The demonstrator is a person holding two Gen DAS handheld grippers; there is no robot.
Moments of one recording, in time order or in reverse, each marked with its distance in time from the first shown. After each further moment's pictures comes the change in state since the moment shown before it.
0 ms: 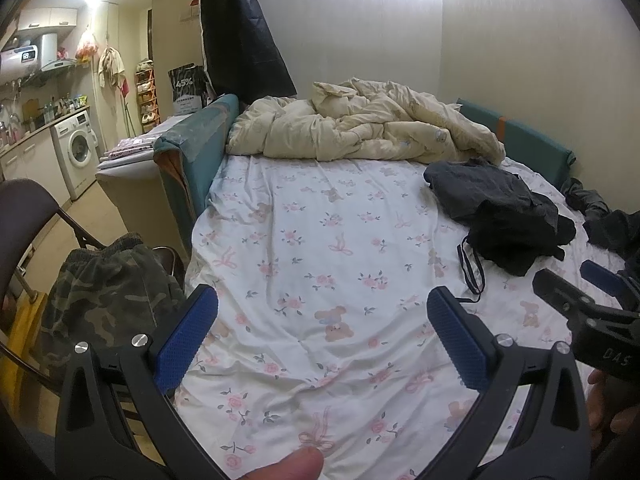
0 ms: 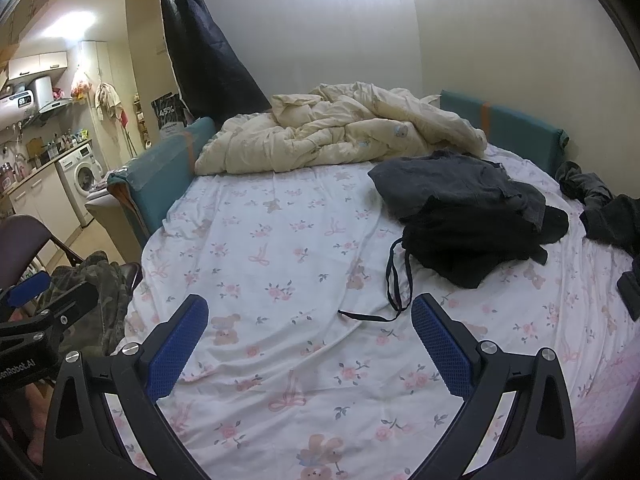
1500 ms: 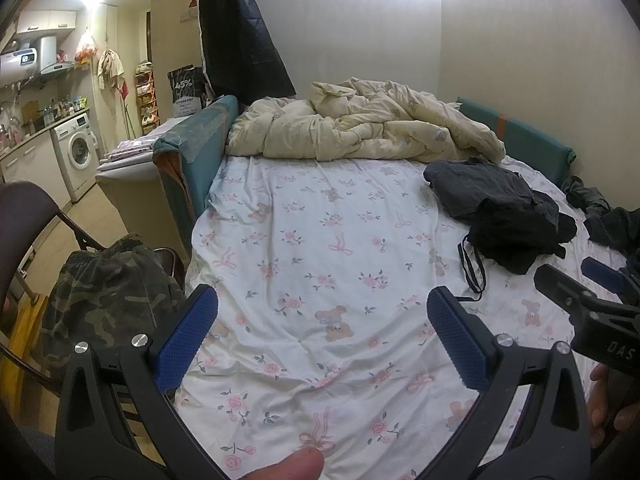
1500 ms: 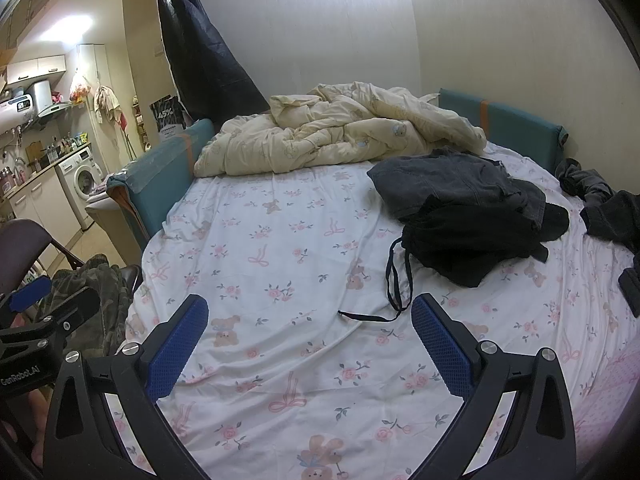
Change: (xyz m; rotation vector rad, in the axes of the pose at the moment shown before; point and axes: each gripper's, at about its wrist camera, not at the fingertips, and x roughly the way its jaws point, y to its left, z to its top) left arm 0.000 0.002 0.001 0.003 -0.004 -0.001; right arm 0.001 -0.002 -0.001 0.006 -0.004 0.000
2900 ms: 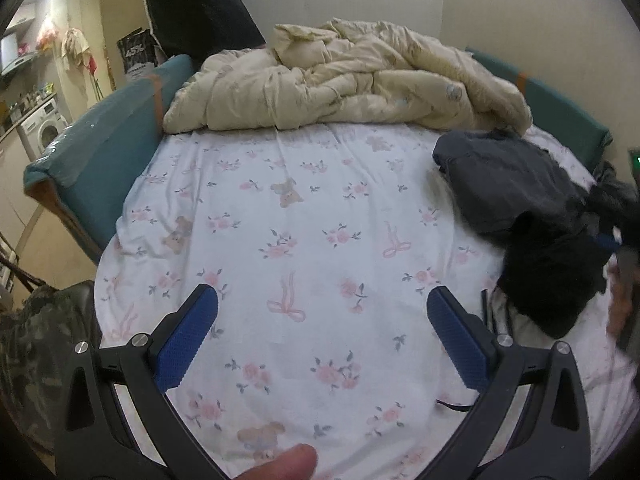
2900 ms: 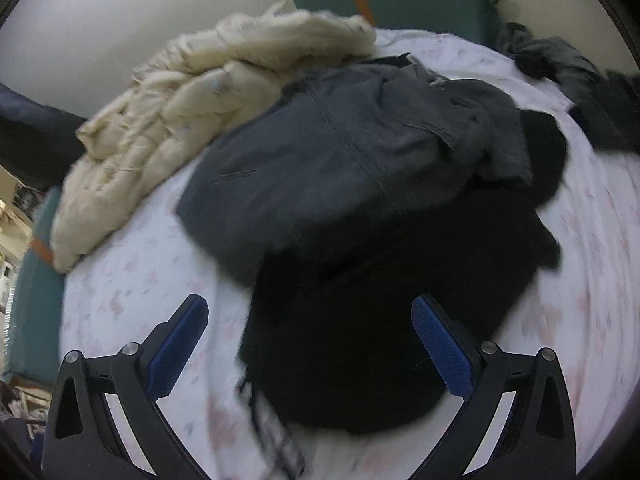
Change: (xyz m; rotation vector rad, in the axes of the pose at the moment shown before) left arm 0.248 -0.087 0.102 0.044 0.213 -0.009; right arm 0.277 -0.281 0.124 0.475 0.289 -0.207
